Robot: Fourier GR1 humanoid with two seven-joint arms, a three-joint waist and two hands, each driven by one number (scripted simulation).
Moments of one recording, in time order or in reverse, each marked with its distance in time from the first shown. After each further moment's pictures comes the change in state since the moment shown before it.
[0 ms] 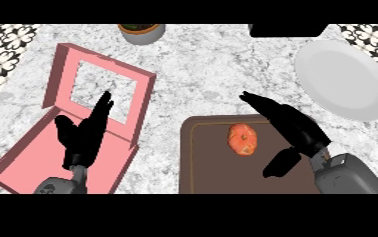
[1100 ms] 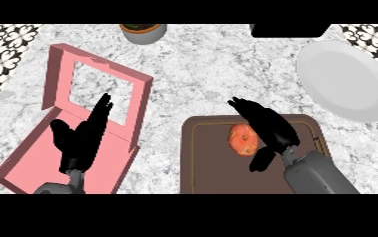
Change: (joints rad) left arm 0.037 -0.020 0.030 -0.050 -0.037 -0.049 0.021; right arm -0.032 0.151 0.042 0.211 0.266 -0.043 0.004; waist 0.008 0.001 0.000
